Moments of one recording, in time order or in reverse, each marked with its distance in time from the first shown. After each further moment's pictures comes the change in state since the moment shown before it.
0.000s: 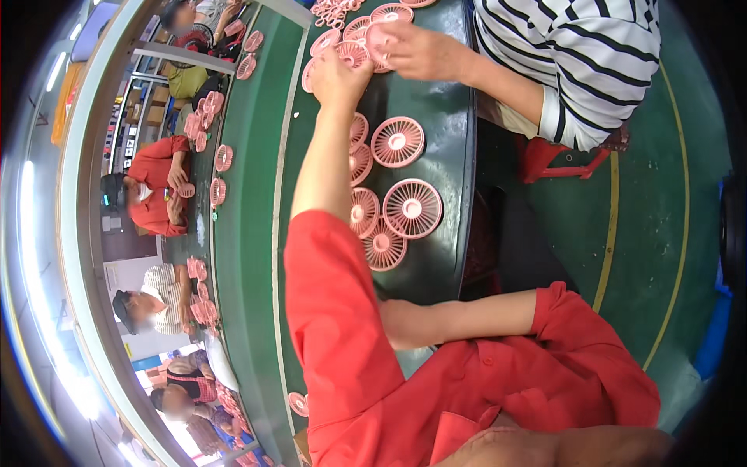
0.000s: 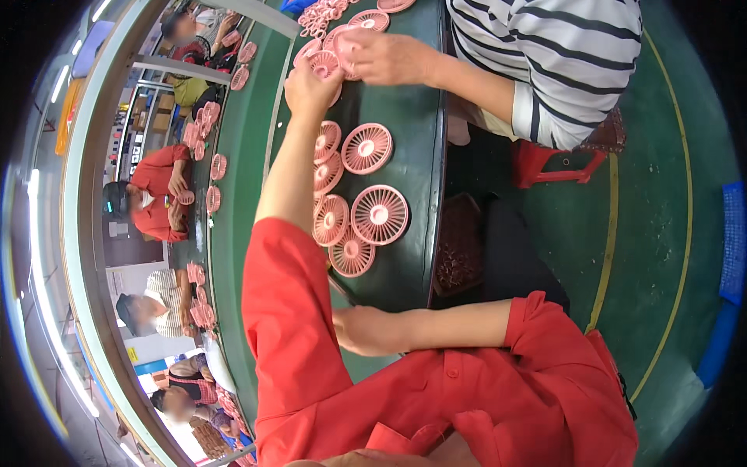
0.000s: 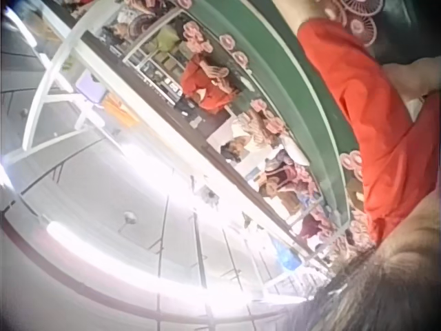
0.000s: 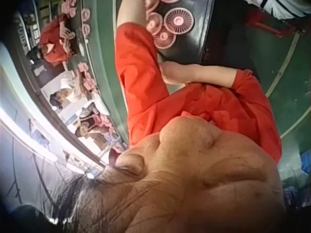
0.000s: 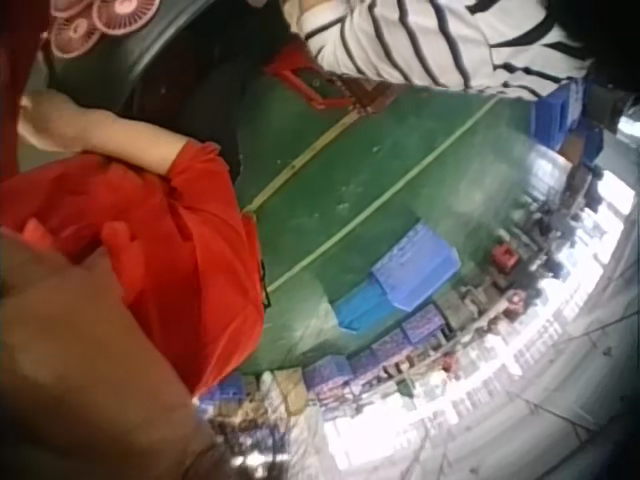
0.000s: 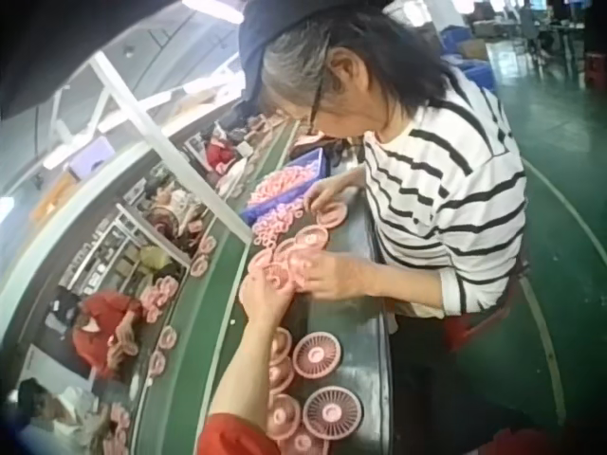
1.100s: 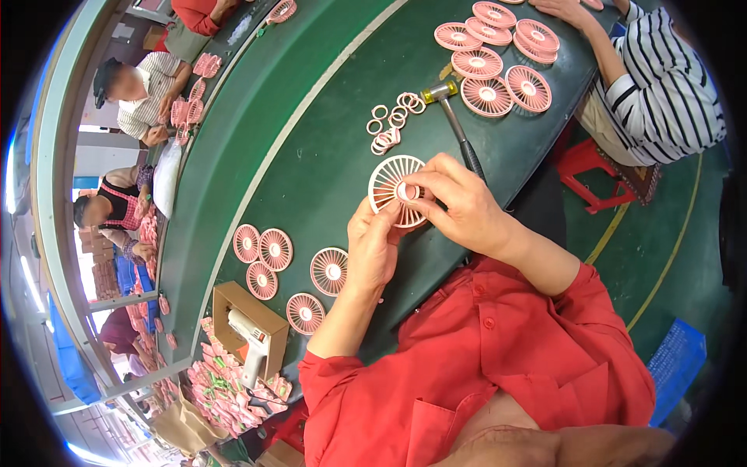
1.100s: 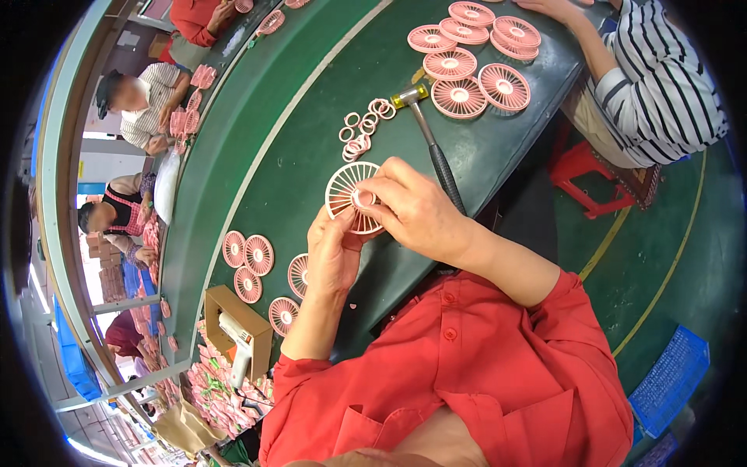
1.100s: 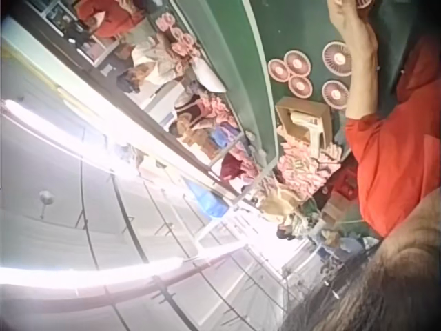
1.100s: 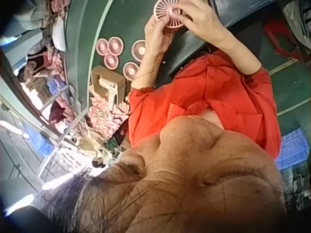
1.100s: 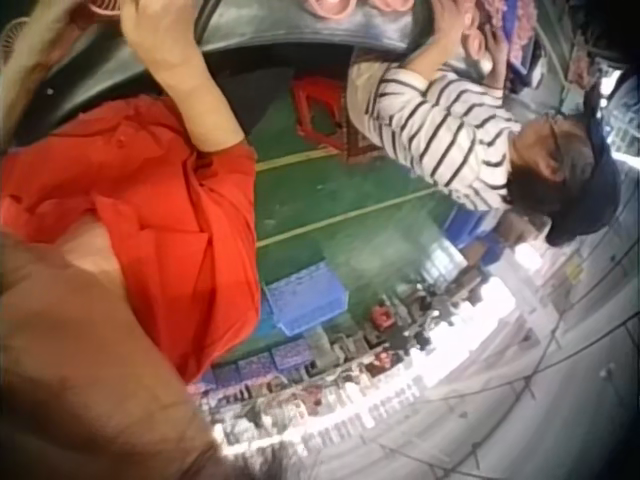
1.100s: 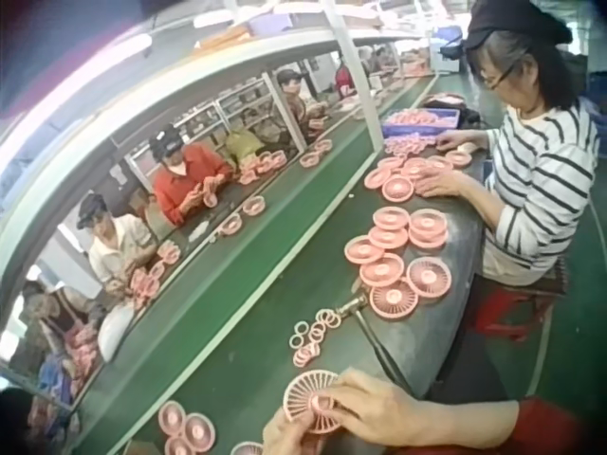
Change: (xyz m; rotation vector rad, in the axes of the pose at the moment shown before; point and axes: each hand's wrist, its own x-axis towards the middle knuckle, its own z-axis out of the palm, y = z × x) left_hand -0.478 0.023 -0.277 -1.707 0.122 -1.000; right_hand -0.018 -0.066 0.060 -0.252 0.340 -0.300
